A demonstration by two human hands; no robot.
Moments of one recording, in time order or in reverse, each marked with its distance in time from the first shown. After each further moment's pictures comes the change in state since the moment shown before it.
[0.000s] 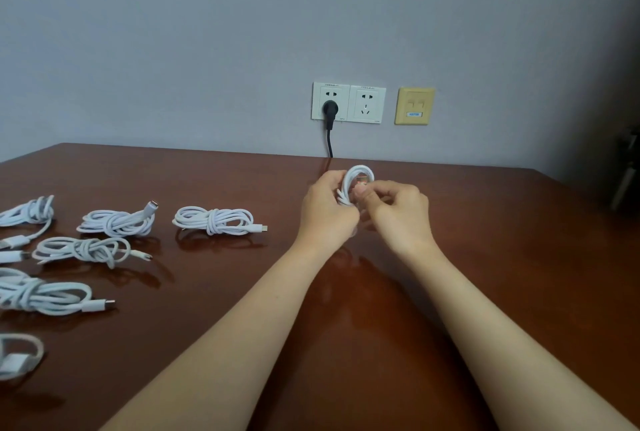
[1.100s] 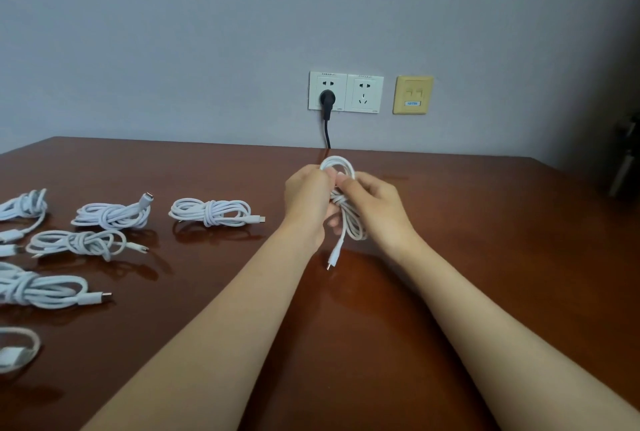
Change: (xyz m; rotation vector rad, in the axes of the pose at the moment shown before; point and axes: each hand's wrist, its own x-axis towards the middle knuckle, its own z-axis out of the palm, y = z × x) left_hand 0.005 0.009 -0.008 -0.410 0.092 -0.347; right_hand -0.008 -0.004 0.016 0.453 -0.238 0.191
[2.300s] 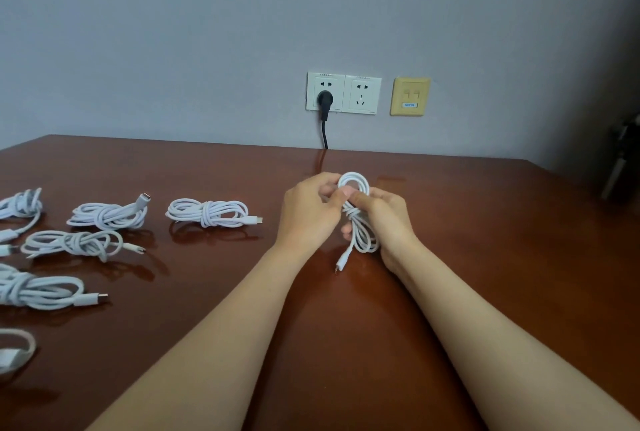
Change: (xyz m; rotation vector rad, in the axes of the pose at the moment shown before) left_hand 0.007 -0.022 -0.011 0.665 -0.034 0.480; right_hand 0.008 0.016 -0.011 0.179 0.096 0.184
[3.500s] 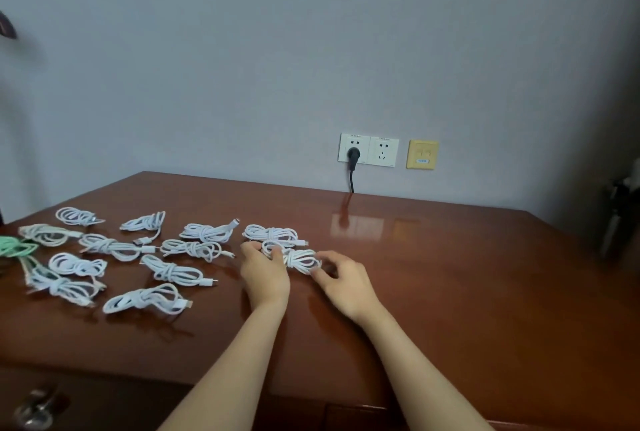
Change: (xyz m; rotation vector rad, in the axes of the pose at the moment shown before) left_hand -0.070 -0.025 -0.084 -0.083 0.516 -0.487; right_hand -0.083 0.012 0.059 -0.836 -0.205 -0.325
